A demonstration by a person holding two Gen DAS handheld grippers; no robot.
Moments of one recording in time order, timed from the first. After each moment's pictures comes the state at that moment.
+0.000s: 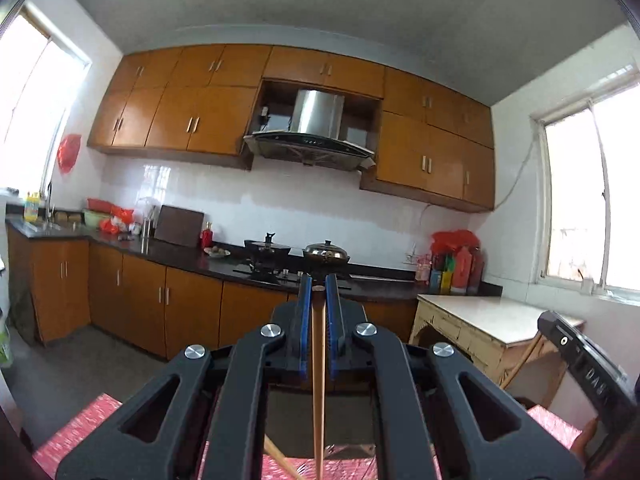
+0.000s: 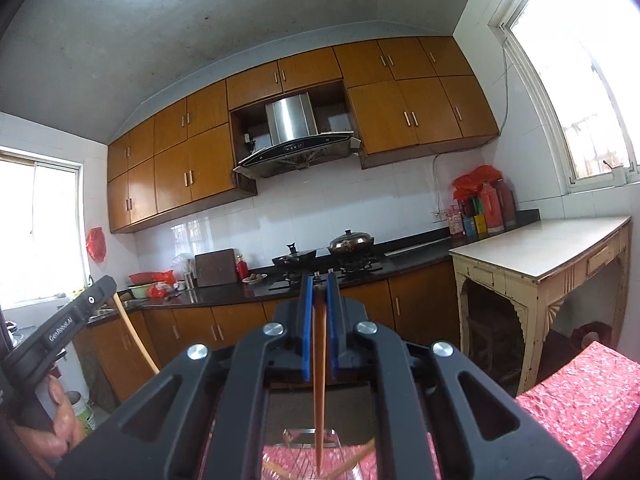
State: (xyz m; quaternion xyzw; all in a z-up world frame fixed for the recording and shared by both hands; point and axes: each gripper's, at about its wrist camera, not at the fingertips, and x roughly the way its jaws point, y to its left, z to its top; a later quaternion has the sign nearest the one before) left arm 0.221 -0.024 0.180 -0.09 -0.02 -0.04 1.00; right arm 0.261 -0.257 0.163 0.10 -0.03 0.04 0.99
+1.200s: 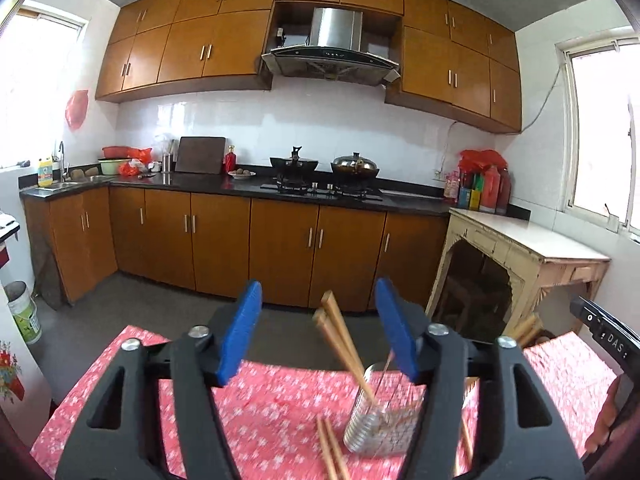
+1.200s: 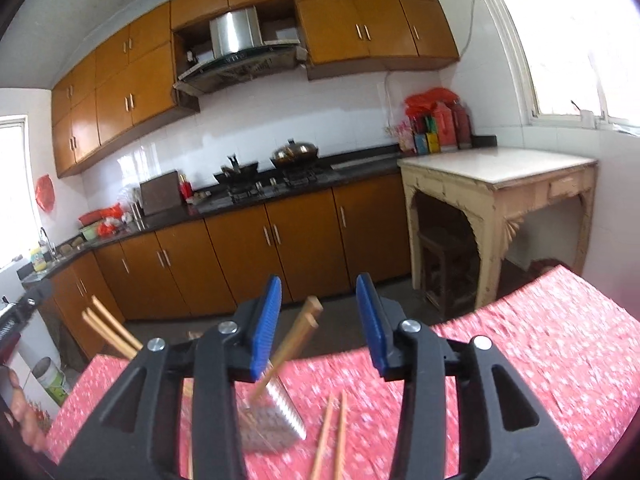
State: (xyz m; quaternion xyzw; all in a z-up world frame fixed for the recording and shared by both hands) left arm 0.230 0.019 0.089 -0.05 0.13 -0.01 0.99; right arm 0.288 -0.305 0.036 0.11 0.16 -0.04 0.98
